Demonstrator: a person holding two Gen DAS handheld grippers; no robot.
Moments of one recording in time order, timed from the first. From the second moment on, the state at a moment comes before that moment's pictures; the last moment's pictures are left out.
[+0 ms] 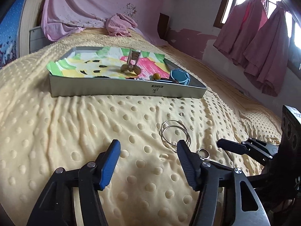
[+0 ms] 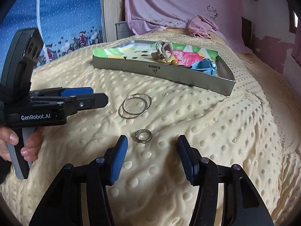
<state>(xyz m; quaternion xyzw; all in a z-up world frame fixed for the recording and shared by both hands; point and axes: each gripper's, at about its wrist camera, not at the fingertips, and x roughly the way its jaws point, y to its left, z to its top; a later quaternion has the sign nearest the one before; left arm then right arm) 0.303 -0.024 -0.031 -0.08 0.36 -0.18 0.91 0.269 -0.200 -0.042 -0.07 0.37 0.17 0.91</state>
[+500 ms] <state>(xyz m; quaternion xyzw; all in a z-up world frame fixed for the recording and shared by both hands) 0.322 -0.038 -0.039 -0.09 0.38 -0.21 0.89 0.304 -0.203 -0.048 -0.08 0.38 0.14 0.91</state>
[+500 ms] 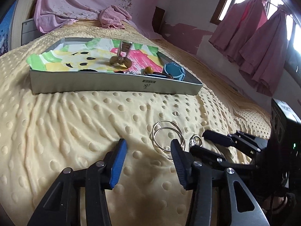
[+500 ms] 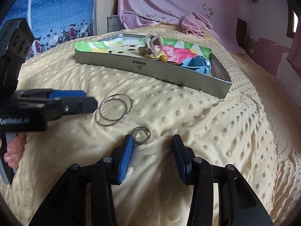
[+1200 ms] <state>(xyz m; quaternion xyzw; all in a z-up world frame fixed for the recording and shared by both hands) 0.344 -0.062 -0.049 -0.06 0.42 -0.18 0.89 0.323 -0.218 -0.057 -0.03 0.38 0.13 0.91</state>
